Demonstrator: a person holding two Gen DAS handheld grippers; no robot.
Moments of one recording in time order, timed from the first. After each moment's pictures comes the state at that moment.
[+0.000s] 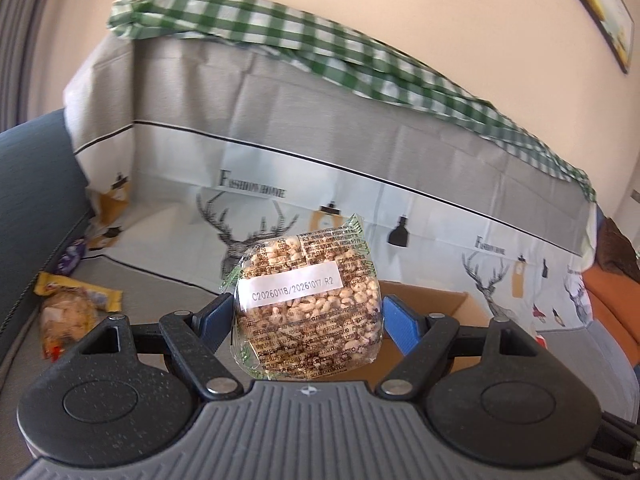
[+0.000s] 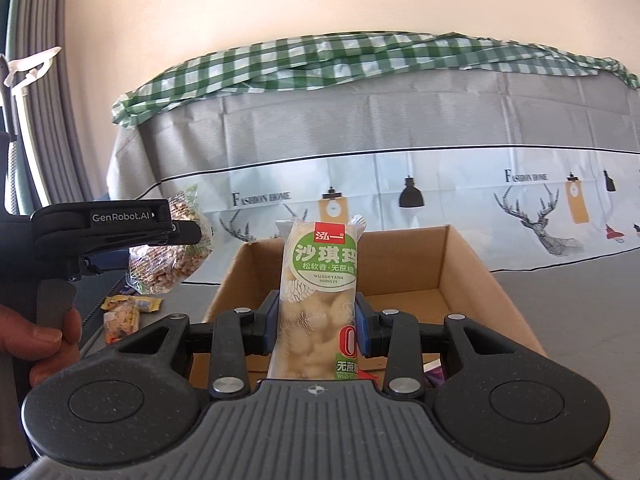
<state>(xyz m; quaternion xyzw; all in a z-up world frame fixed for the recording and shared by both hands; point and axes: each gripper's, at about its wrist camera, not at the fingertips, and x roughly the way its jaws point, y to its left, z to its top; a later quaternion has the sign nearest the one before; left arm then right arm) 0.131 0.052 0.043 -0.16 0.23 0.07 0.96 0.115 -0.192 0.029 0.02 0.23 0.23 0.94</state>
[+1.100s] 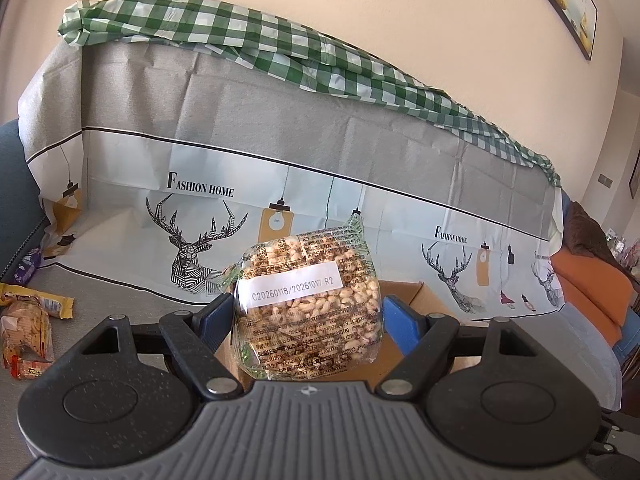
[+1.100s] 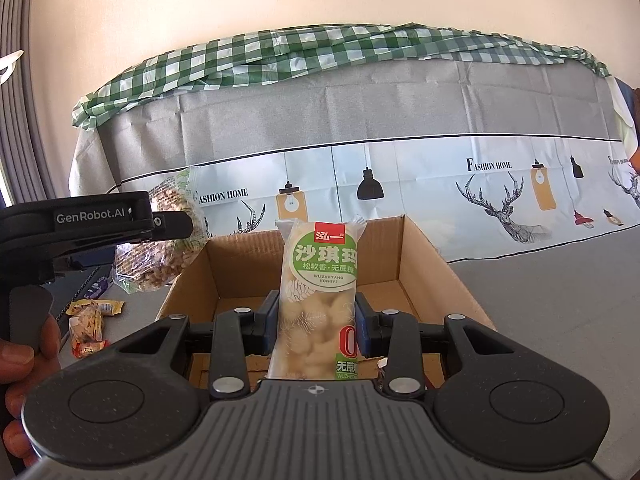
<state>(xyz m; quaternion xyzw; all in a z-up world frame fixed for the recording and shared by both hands) 0.137 0.023 0.041 -0.15 0.22 0.01 0.96 0.124 -0.204 0.021 0.02 0.24 0.18 0.95</state>
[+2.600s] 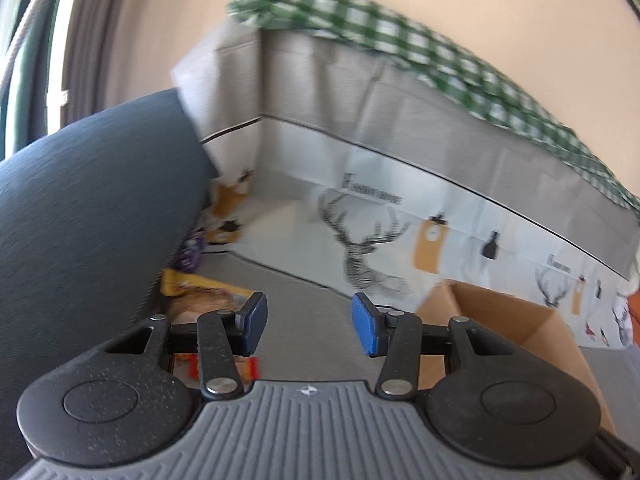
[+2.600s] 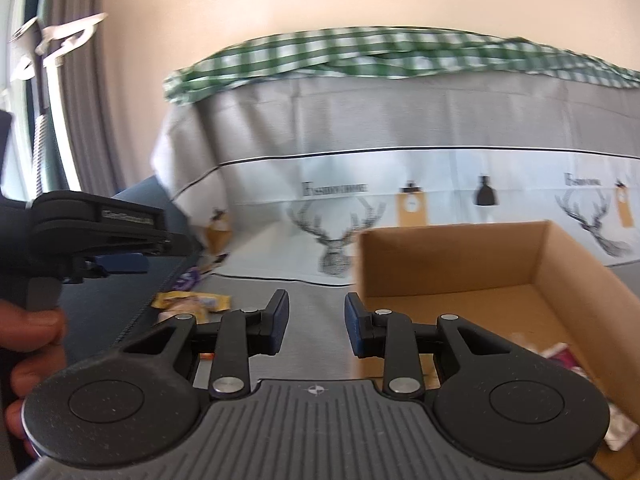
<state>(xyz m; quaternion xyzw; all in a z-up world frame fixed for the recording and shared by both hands) 0.080 0.188 0.030 -0.20 0.26 0.16 0.93 0.078 -0.056 0.007 0.00 0.22 0.27 0.94</state>
